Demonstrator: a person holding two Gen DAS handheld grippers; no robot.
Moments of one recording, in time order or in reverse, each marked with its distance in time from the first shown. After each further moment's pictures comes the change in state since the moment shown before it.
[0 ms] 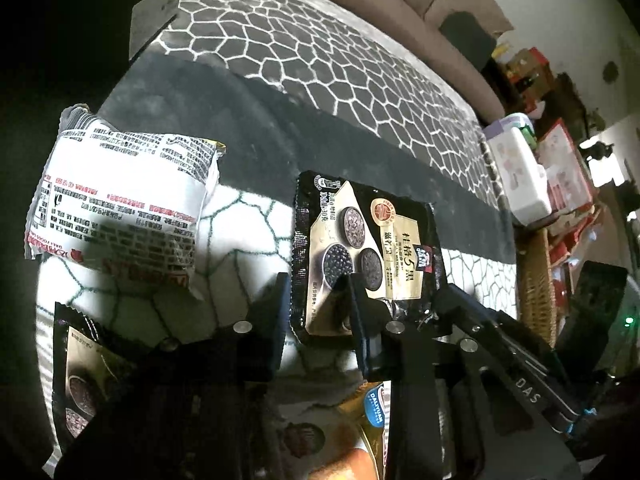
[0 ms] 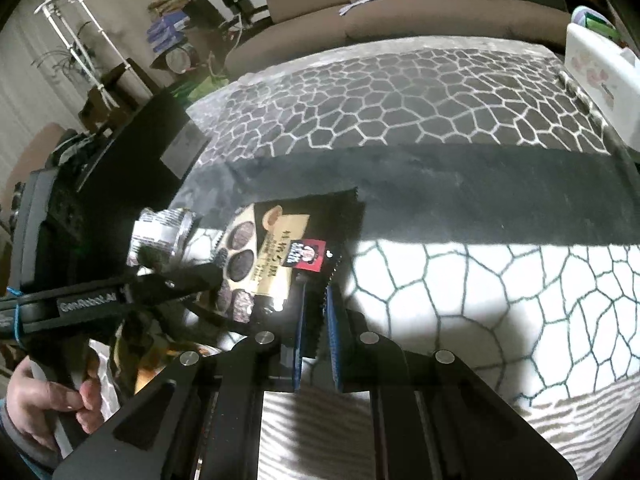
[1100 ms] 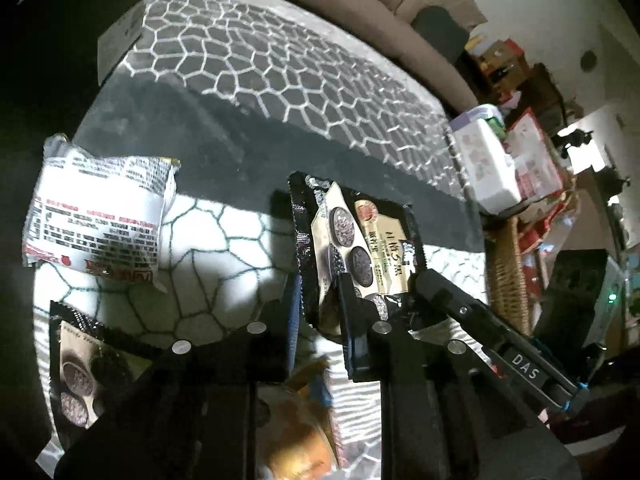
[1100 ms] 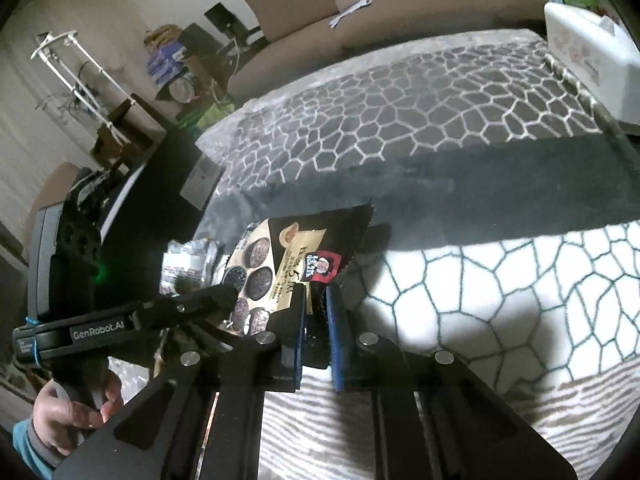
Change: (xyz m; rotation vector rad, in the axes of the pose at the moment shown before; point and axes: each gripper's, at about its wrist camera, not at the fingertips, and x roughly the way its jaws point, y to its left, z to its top) left arm -0.024 -0.026 0.001 0.043 0.007 -0.086; right arm -0.035 -0.007 0.009 0.111 -0.065 0.102
